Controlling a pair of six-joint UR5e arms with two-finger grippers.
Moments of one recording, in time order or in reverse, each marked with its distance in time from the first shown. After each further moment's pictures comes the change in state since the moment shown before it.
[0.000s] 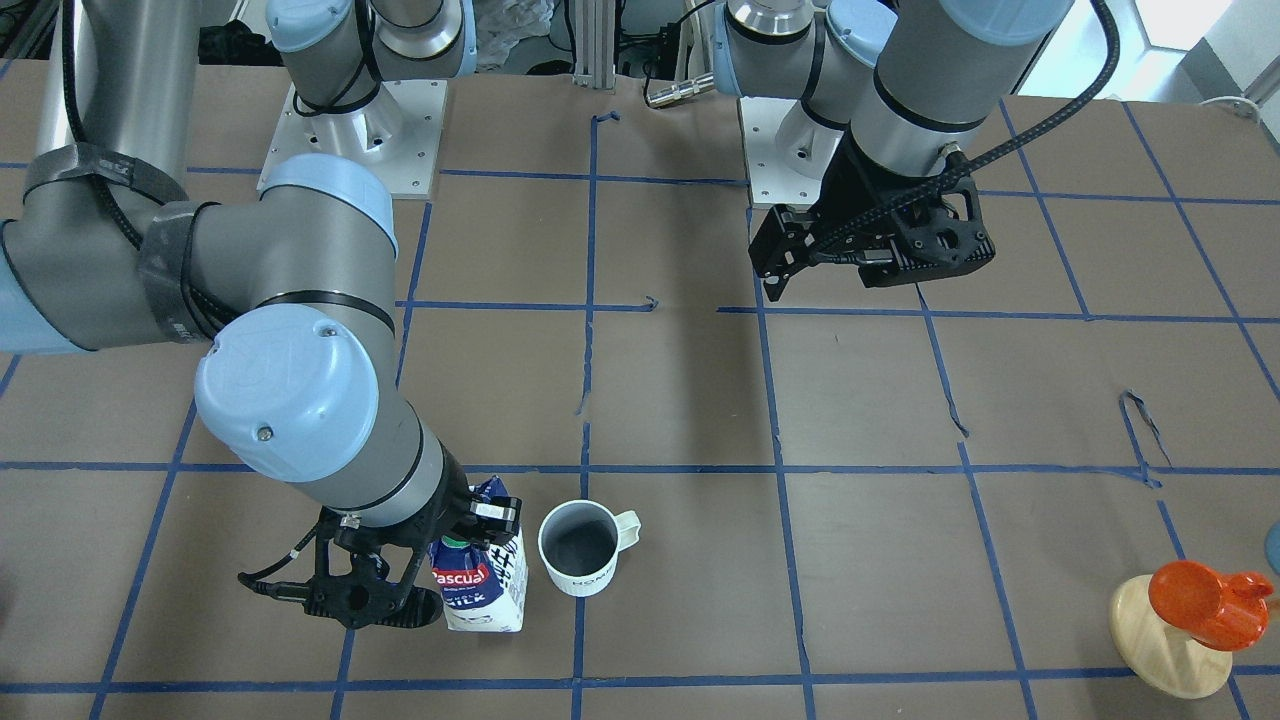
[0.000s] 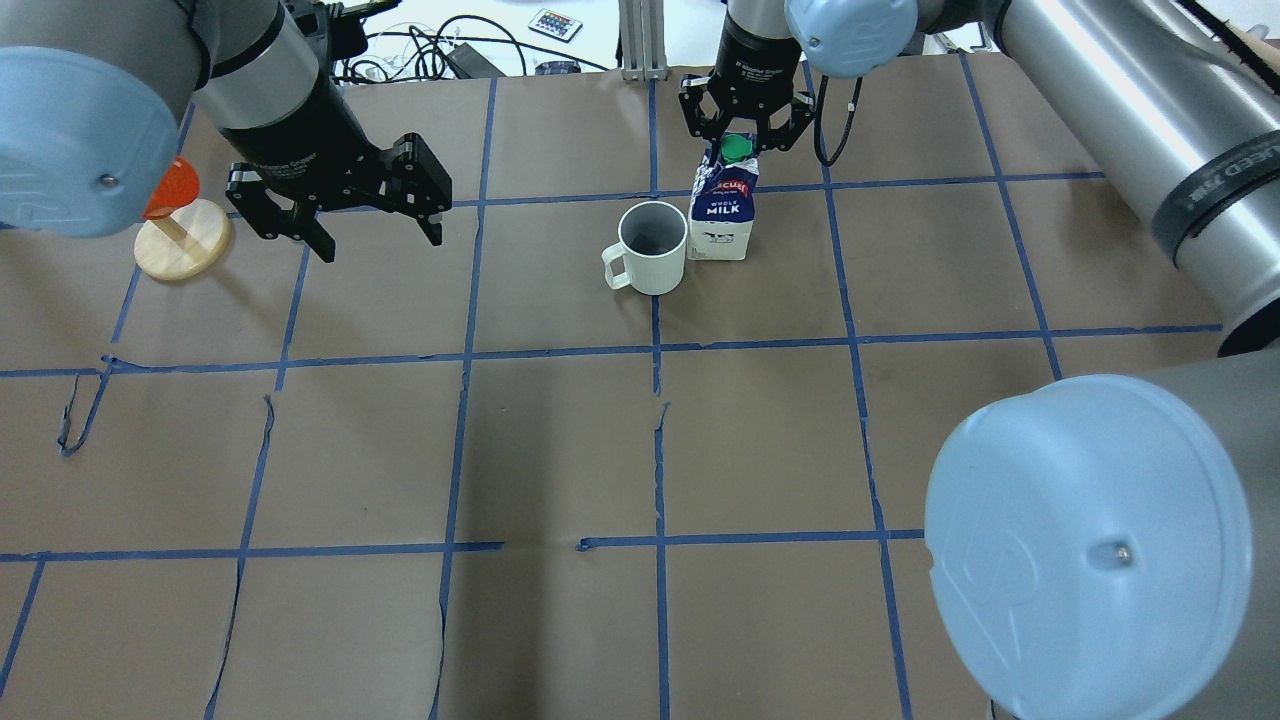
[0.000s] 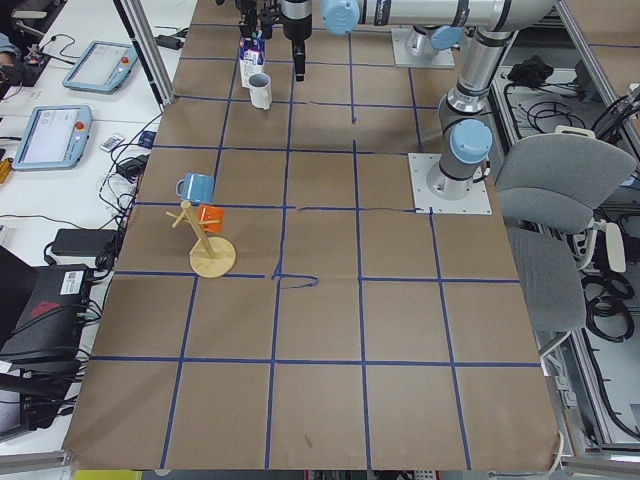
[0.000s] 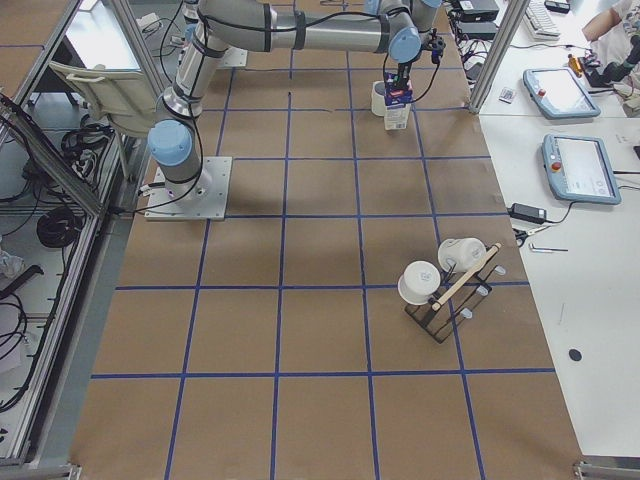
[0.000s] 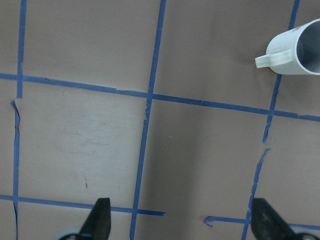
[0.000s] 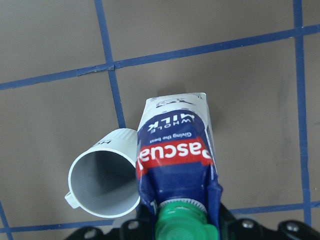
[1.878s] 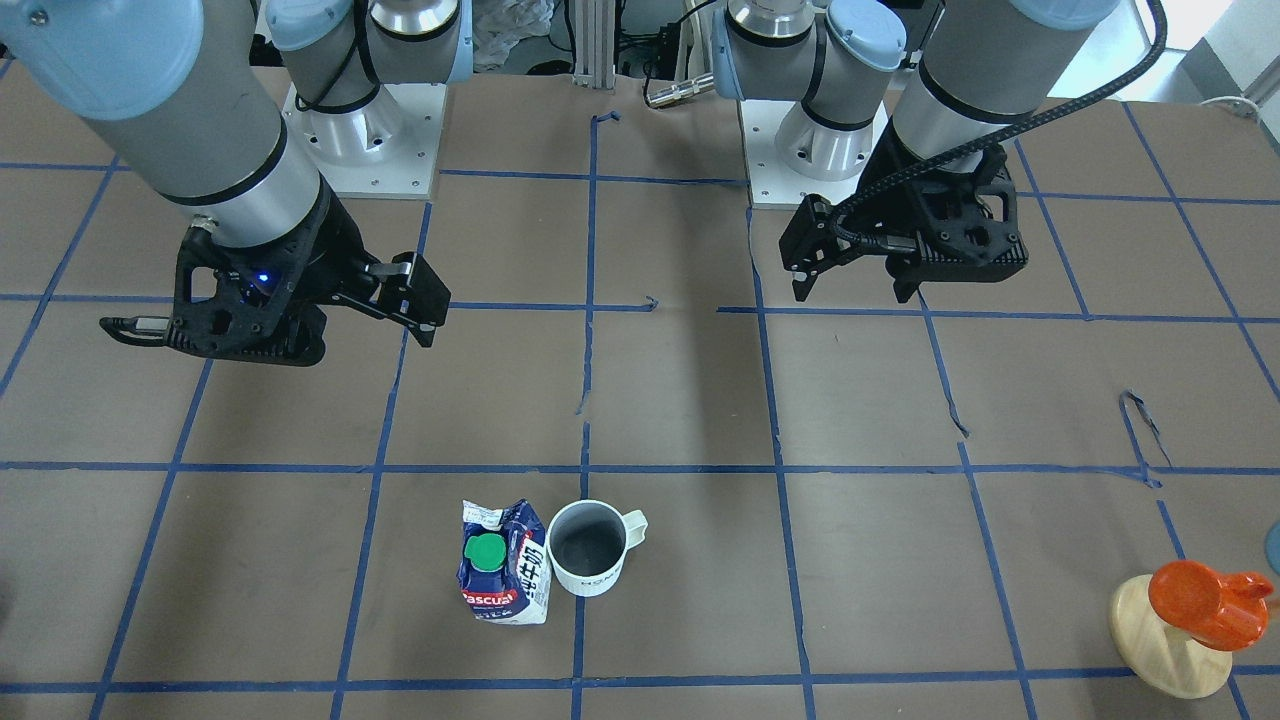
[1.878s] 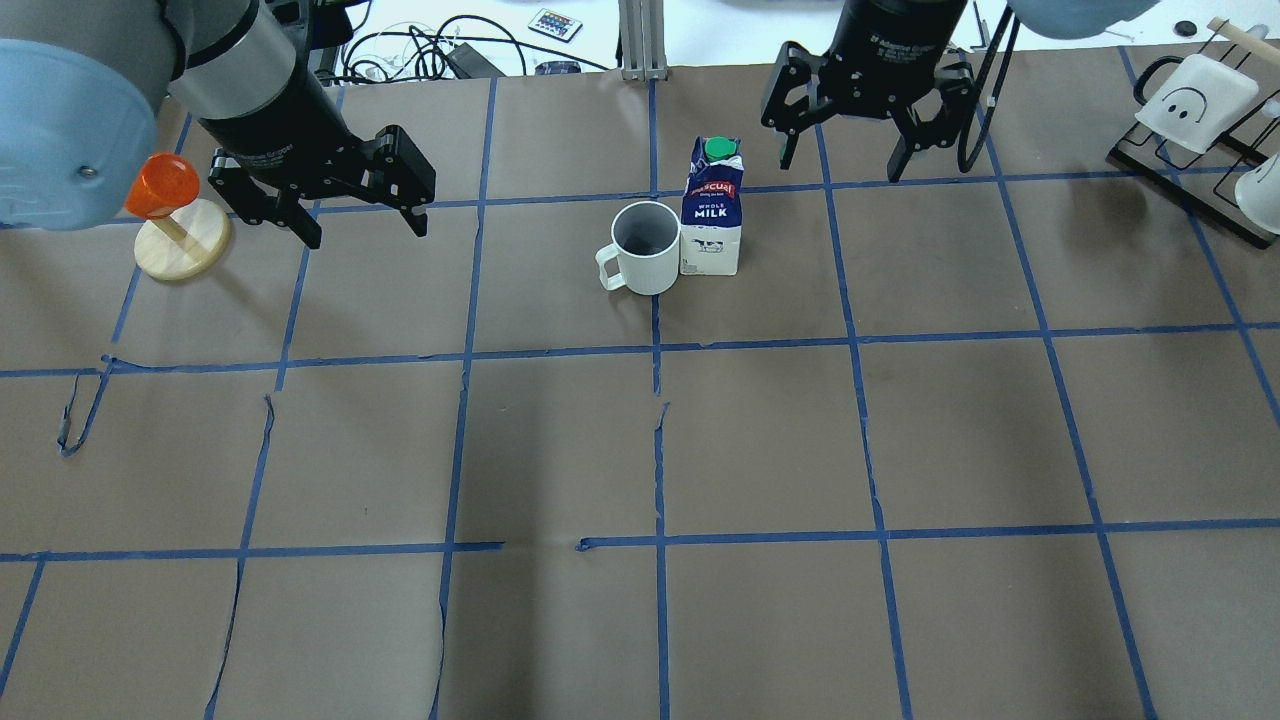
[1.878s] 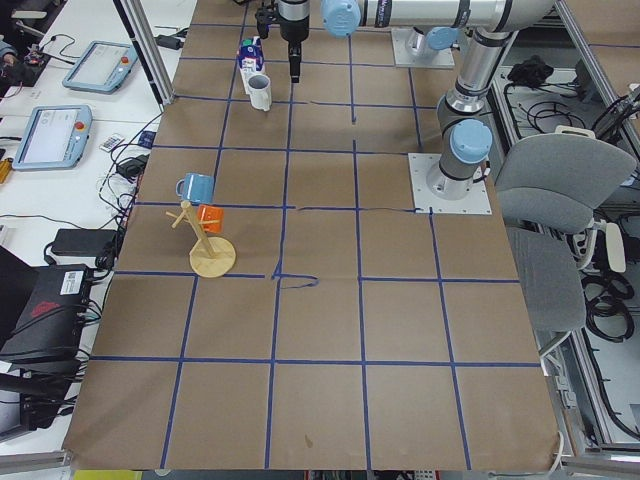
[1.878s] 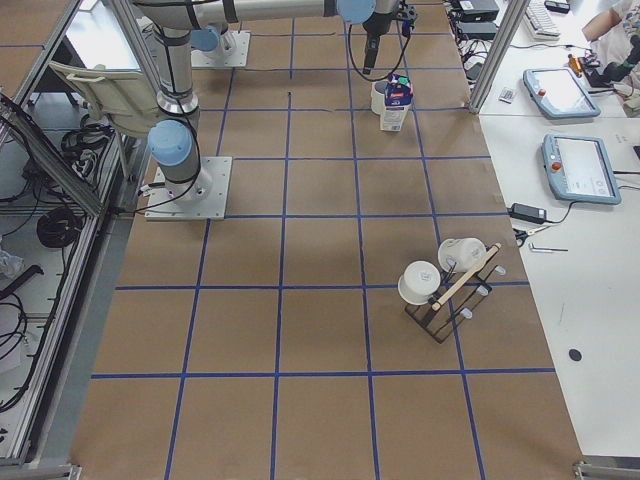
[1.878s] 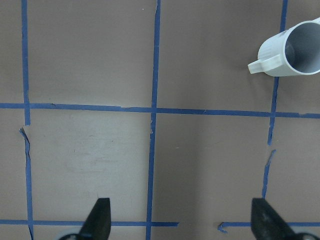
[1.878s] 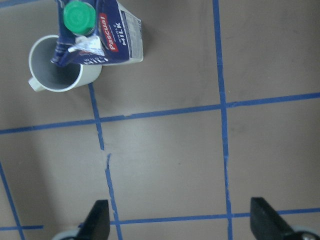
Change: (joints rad) left arm 0.016 0.001 0.002 0.009 -0.003 0.036; right arm -0.088 -0.383 0.243 0.210 -0.040 -0.139
